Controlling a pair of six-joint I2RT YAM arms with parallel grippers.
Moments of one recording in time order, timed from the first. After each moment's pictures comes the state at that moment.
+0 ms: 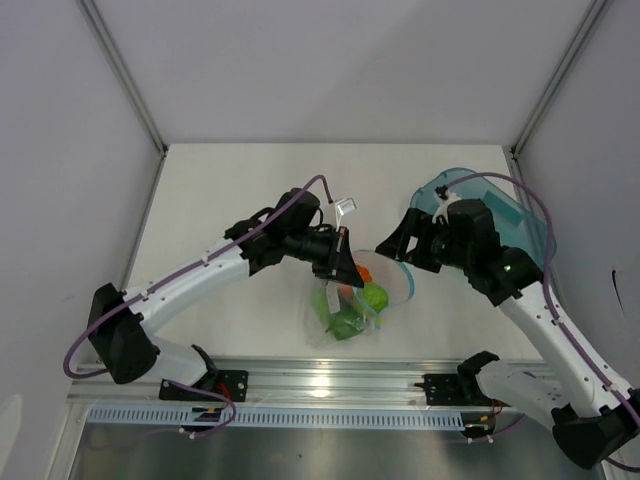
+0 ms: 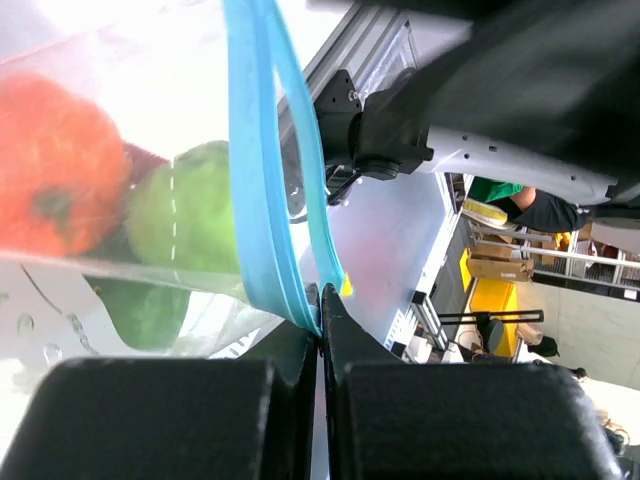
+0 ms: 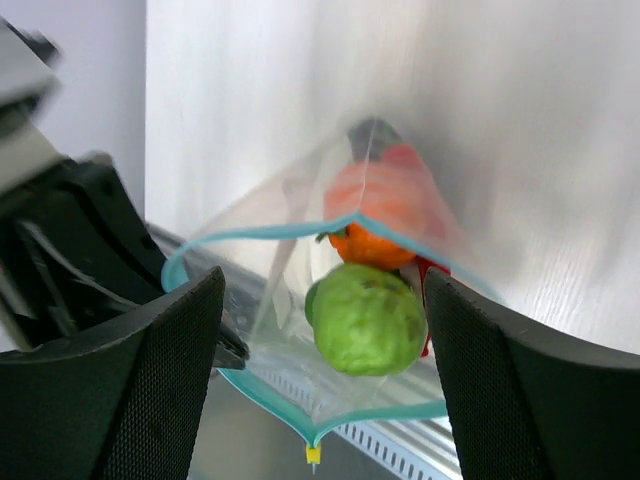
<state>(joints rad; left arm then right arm) -0.82 1.40 1.21 -0.47 0.66 -0.72 0.52 0.96 1.04 -0.67 -0.23 0.74</state>
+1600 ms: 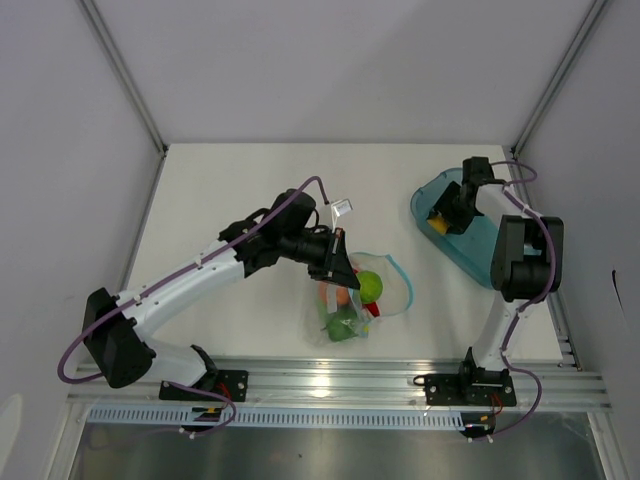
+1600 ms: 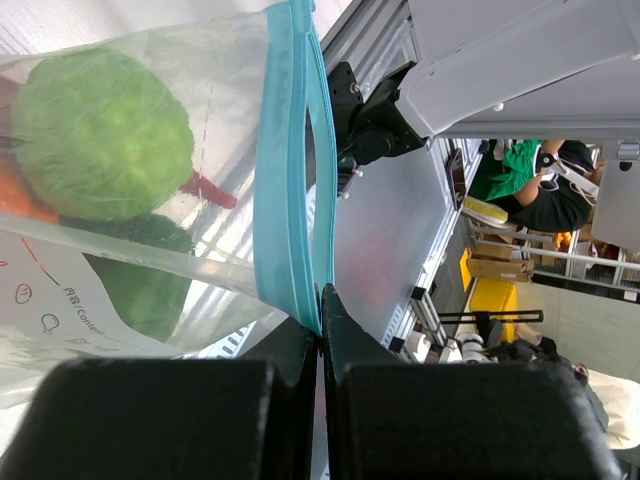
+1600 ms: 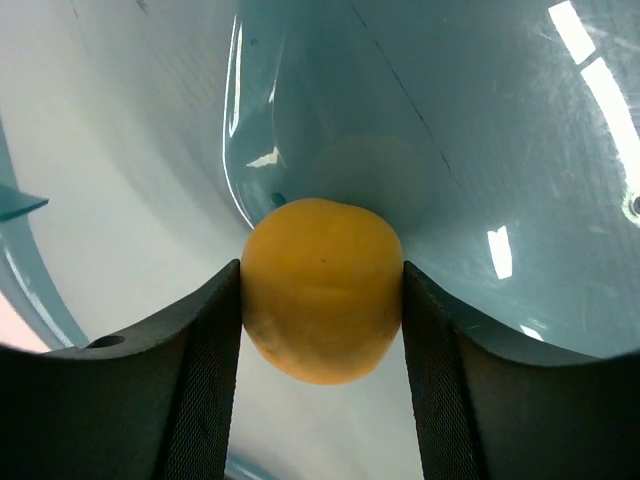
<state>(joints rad) -0.81 1.37 1.21 -0.51 0.66 -0.72 -0.03 1.97 1.42 -0.56 -0.12 0.59</state>
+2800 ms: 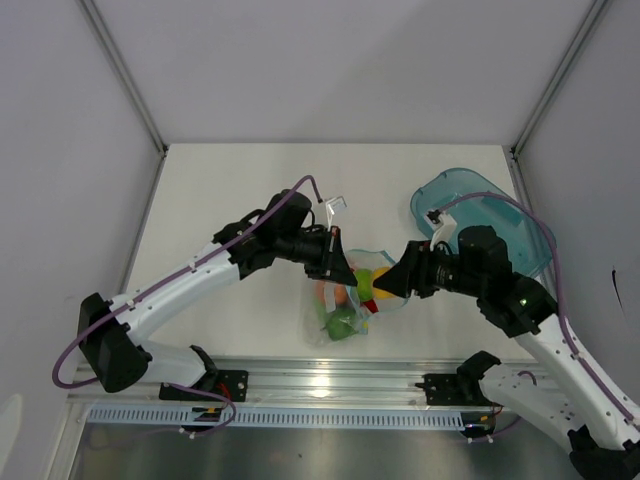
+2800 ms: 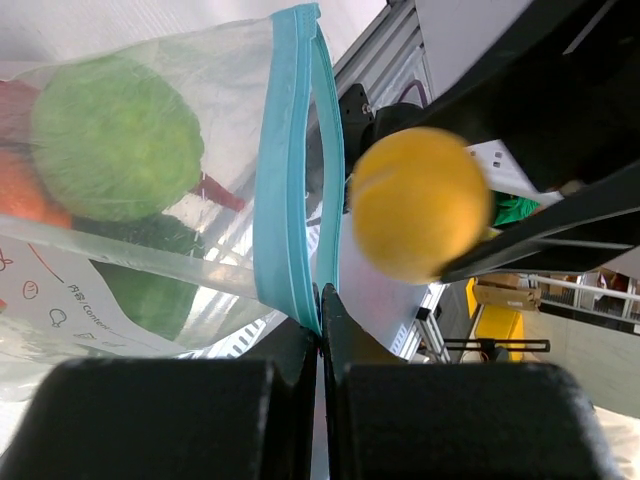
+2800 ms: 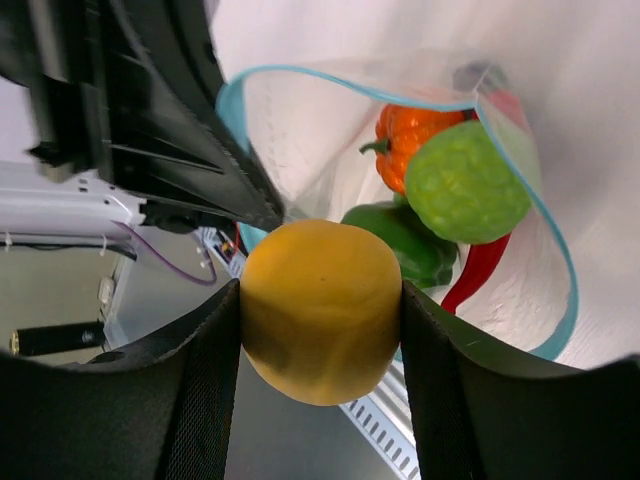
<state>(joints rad) -0.81 1.33 1.20 -0.52 0.60 -0.74 0.59 0.76 0.96 -0.65 -0.41 0.60</state>
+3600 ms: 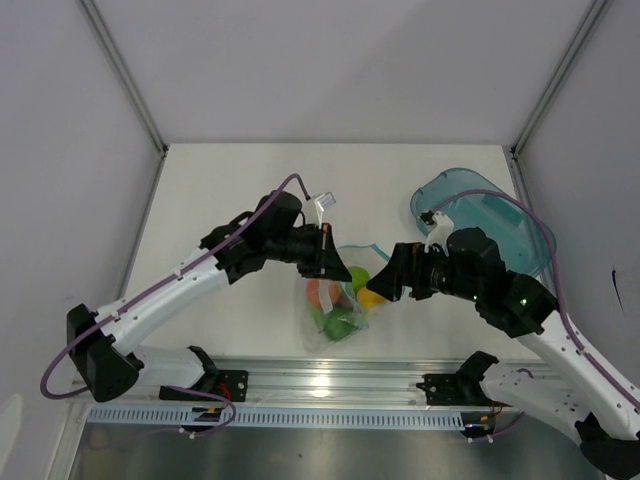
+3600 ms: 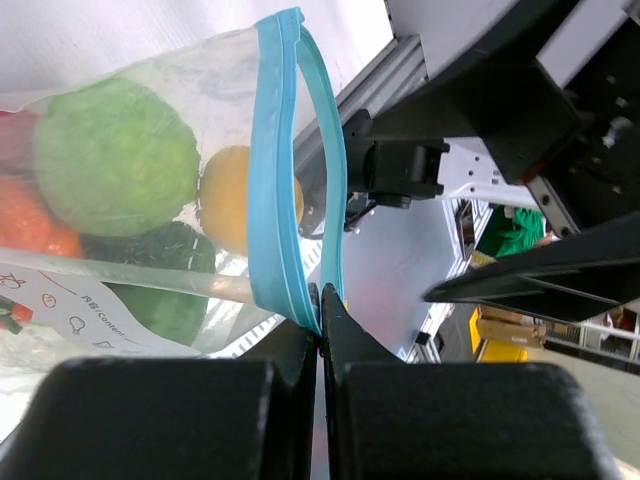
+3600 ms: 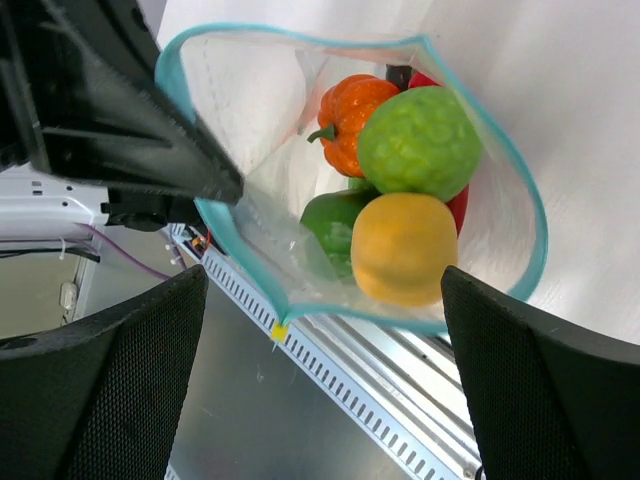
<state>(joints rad) -0.80 1.27 1.19 -0.54 0.52 -0.77 0.74 0.82 1.00 -0.70 -0.20 0.62</state>
